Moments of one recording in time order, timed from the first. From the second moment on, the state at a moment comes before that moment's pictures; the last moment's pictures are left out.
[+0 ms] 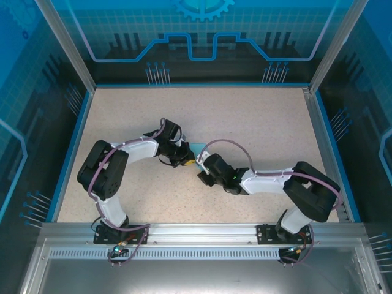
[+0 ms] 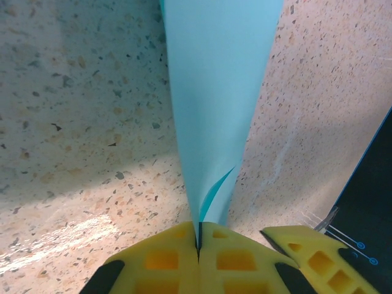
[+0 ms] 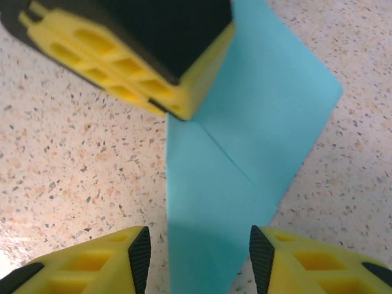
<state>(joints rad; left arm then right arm) -0.42 1.79 1.01 -0.33 0.61 -0.90 0.93 1.58 0.68 0.09 0.26 0.04</state>
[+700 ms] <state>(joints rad) -0.42 1.78 1.01 -0.34 0.61 -0.90 0.97 1.71 0.72 0.21 0.42 -0.03</state>
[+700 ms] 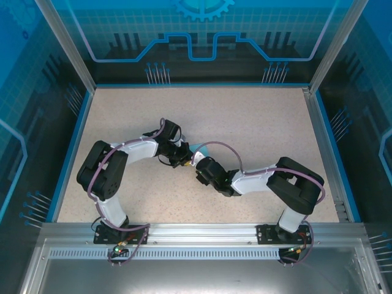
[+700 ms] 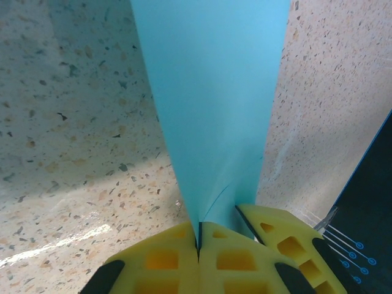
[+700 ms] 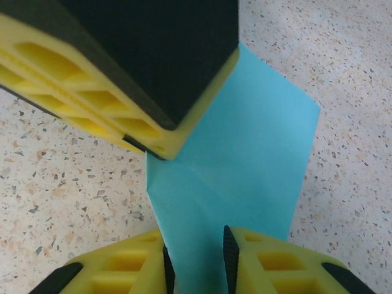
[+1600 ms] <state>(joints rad) -0.30 1.63 1.00 -0.38 0.58 -0.93 0.86 1.69 0.65 0.32 0.15 0.14</state>
